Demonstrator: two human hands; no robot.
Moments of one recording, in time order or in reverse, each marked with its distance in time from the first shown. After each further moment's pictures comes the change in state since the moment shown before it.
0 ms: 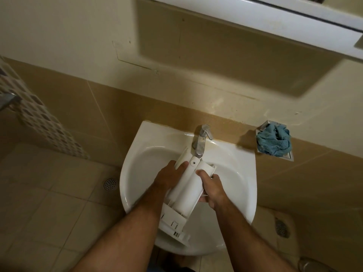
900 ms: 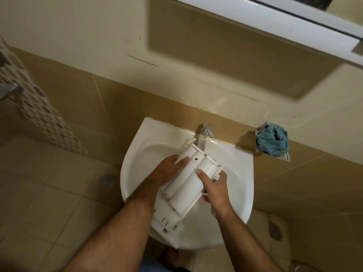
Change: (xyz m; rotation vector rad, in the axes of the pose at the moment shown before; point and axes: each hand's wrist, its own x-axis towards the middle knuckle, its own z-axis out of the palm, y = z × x) left_hand -0.020 0.002 -0.018 -0.203 -0.054 0.237; right_hand -0.055 0.004 -0.009 0.065 -0.004 -0.308
